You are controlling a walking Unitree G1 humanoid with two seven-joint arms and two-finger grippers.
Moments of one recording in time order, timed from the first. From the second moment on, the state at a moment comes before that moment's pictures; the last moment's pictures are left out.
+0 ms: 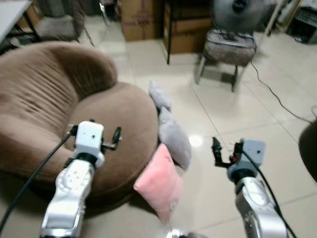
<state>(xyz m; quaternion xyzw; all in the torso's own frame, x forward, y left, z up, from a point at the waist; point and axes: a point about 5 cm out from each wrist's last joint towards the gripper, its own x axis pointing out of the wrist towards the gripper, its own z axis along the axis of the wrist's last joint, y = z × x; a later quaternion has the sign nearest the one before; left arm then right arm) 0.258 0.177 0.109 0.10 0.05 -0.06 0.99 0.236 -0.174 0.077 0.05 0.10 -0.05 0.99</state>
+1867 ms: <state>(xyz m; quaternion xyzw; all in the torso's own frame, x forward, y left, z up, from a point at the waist) 0.239 0.179 0.088 0.13 0.07 -0.10 0.98 0.235 -0.174 0.071 0.00 0.11 0.01 0.99</state>
